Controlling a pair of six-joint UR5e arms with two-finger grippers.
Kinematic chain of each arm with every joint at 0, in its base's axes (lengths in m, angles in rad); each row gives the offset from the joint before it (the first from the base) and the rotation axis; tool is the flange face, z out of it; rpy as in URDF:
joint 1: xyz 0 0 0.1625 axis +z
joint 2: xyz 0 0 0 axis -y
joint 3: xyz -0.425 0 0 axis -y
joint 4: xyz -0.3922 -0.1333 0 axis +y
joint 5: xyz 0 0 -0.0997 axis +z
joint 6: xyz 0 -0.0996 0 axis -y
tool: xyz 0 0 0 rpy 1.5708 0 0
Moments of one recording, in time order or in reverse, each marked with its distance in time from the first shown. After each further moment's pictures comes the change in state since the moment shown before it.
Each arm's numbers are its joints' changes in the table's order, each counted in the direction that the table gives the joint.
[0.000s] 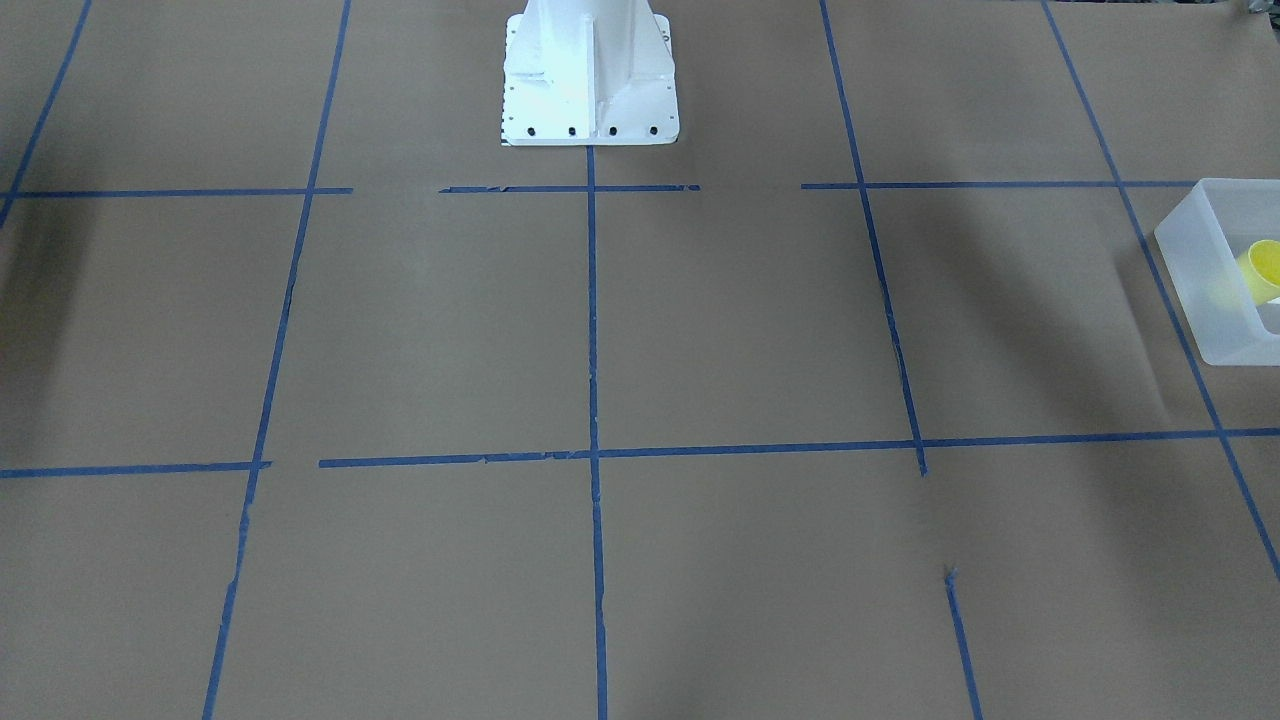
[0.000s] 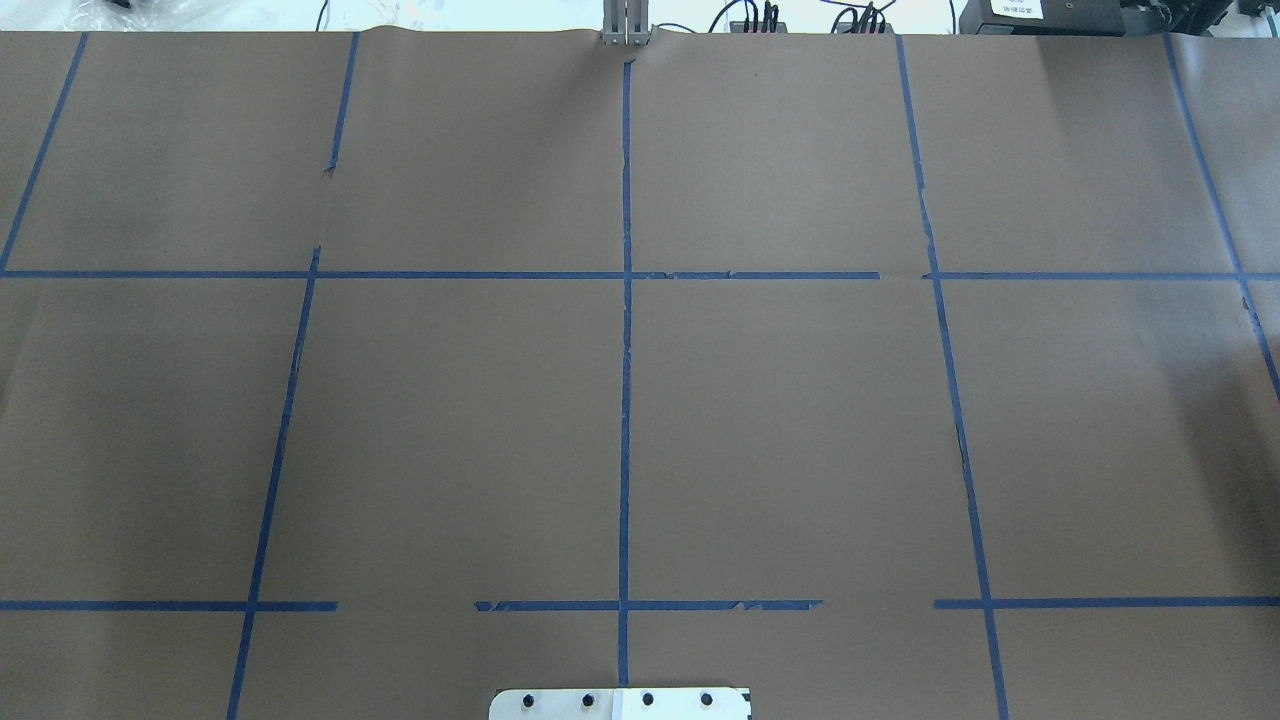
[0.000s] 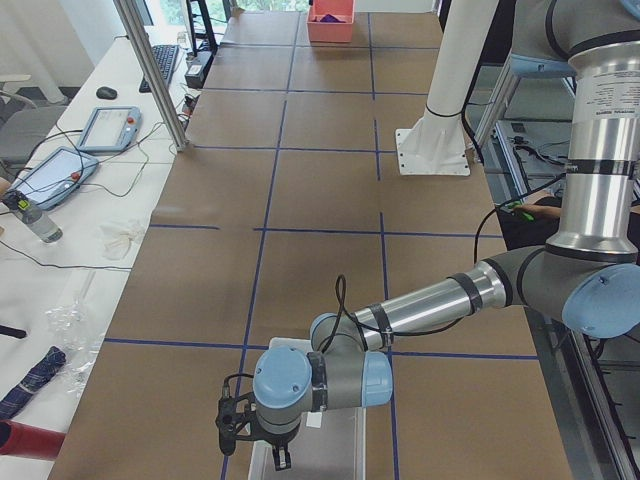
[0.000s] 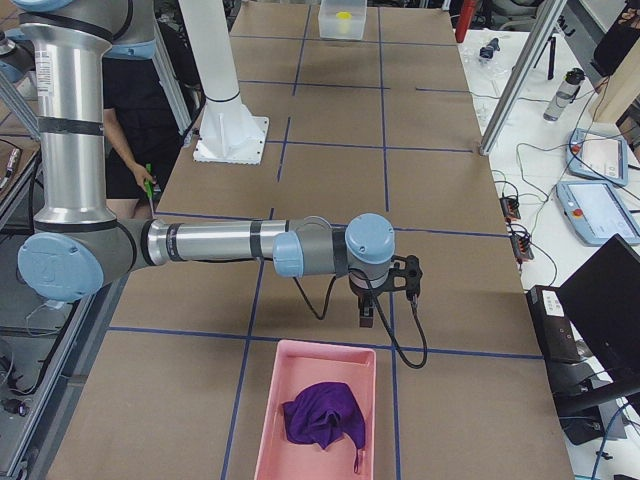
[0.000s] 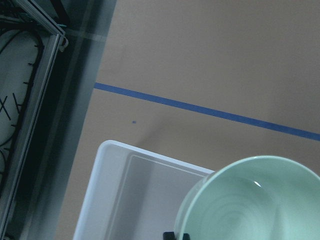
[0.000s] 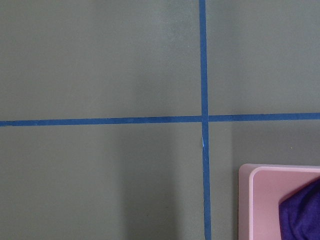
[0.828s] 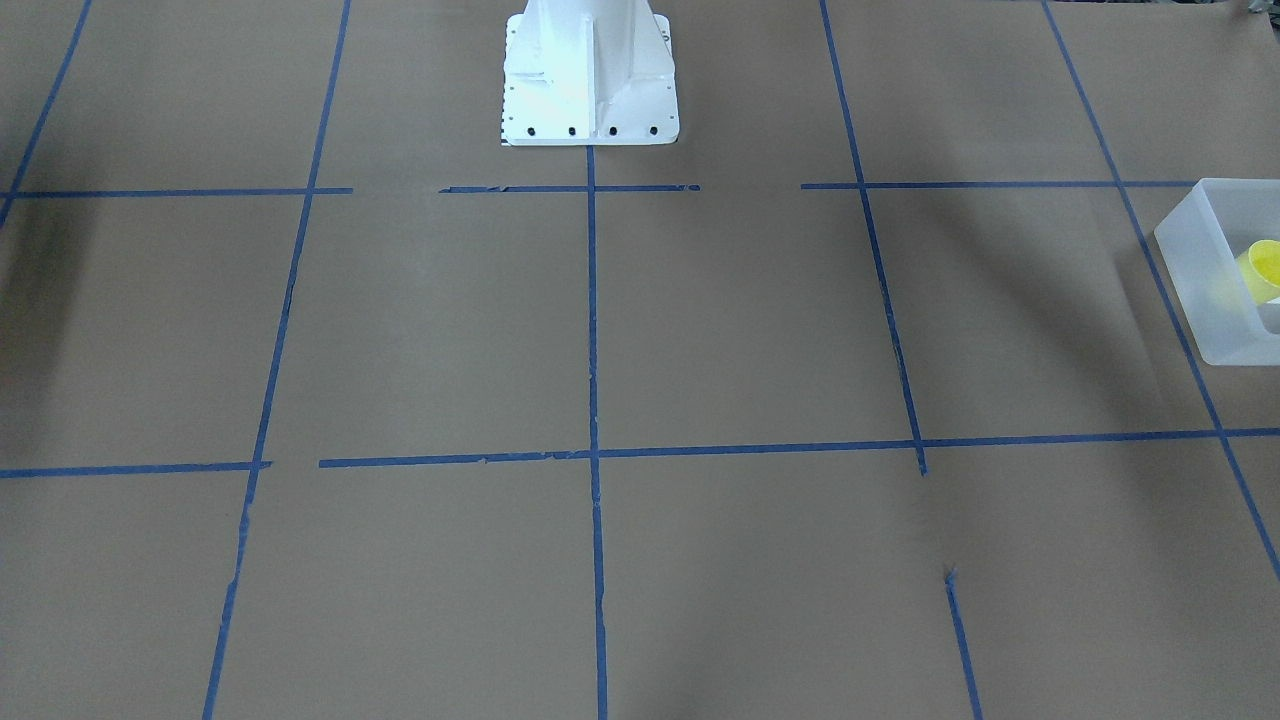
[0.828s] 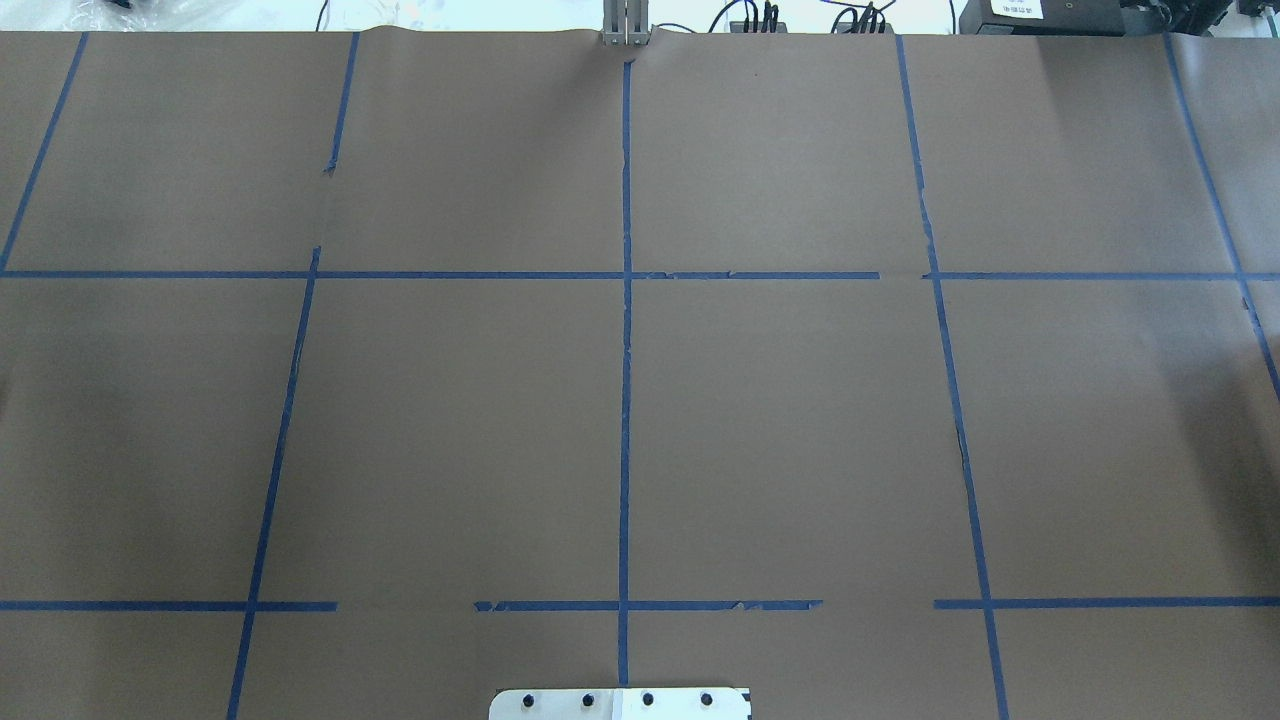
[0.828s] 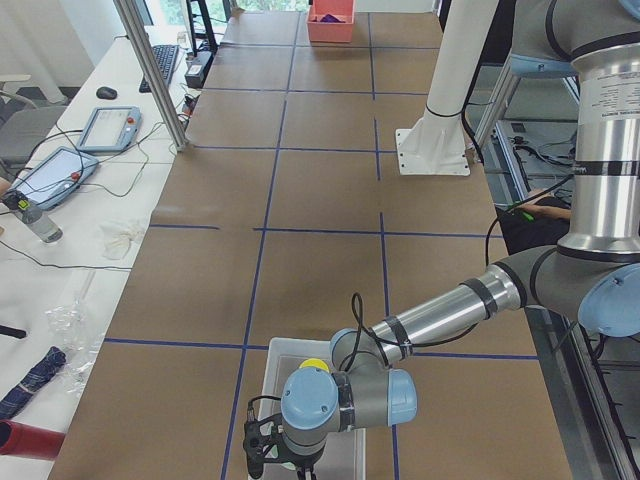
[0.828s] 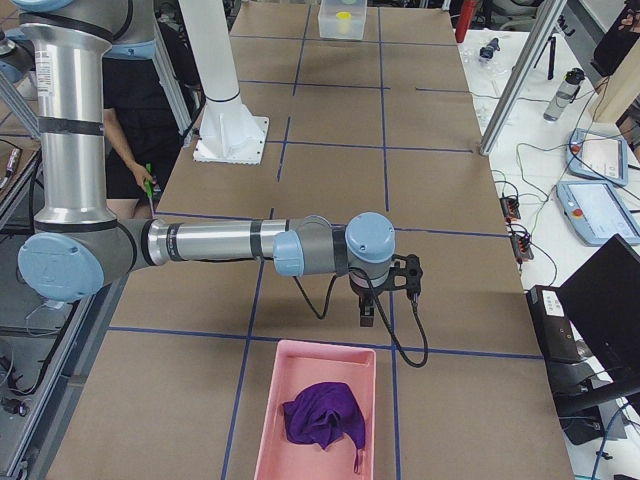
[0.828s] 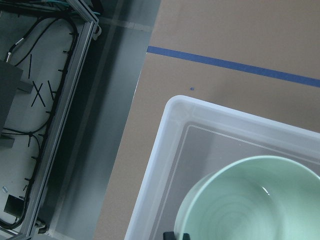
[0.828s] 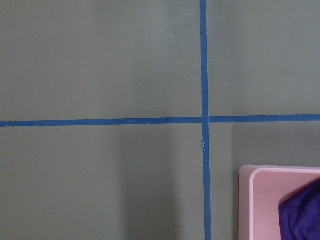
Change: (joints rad) left arm 0.000 0.051 0.012 0.043 -0.024 -0.006; right arm 0.000 0.001 0.003 0.000 0.002 0.000
